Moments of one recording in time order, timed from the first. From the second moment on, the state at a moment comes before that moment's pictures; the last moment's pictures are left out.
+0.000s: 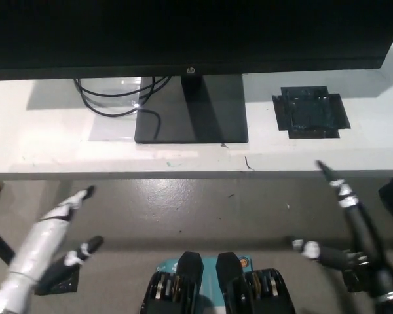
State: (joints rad) left_arm -0.02 0.45 -0.20 -0.15 0.26 -0.27 0.07; right_arm -0.08 -0.24 0.28 -0.13 -0.20 -0.26 -0.14
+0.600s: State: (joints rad) left_arm -0.10 0.35 -0.25 0.33 0.22 -0.42 0.15; right_arm -0.23 -0.13 0.32 0.49 -0.18 -0.40 -0.33
